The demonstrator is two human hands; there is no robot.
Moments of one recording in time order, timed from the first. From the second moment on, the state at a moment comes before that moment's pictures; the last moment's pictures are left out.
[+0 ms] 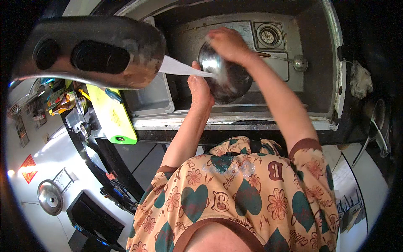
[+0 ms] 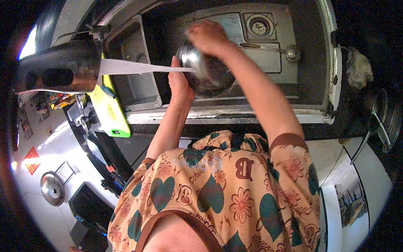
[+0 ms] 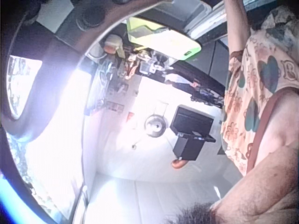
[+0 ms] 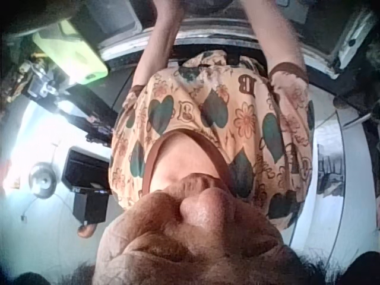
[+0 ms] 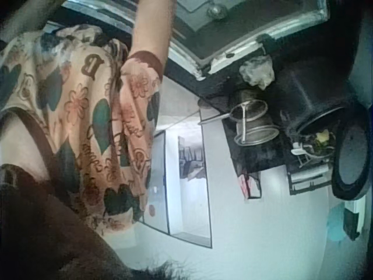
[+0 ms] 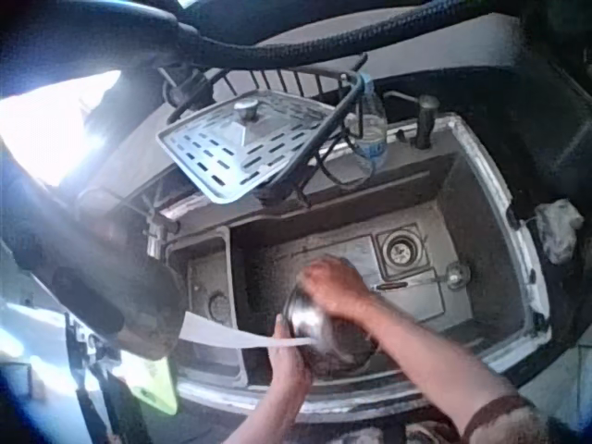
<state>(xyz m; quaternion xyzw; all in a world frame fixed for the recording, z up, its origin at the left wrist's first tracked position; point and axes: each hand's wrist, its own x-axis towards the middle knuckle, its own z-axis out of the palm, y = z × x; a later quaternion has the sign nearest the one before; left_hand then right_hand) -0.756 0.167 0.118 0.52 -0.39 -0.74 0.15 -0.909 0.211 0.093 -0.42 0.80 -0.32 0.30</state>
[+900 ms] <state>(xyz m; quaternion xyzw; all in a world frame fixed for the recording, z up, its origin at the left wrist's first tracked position) -0.745 0.144 0.104 0.57 -0.19 -0.78 0.17 -0.894 0.288 0.041 0.02 0.68 -0.58 0.44</state>
